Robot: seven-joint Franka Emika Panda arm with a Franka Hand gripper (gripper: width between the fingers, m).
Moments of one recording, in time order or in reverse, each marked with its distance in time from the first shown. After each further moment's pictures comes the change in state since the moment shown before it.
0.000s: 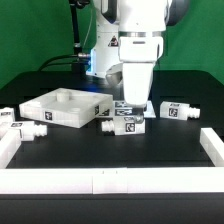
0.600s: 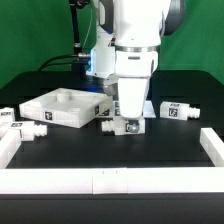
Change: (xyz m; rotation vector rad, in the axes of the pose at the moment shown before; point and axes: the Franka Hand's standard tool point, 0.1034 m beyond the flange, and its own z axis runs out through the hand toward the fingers) arm -0.008 -0.011 0.016 0.030 -0.004 0.012
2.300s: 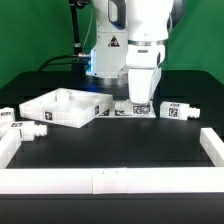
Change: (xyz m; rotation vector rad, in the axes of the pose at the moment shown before) arm 0.018 -0.098 0.000 0.049 0.017 0.093
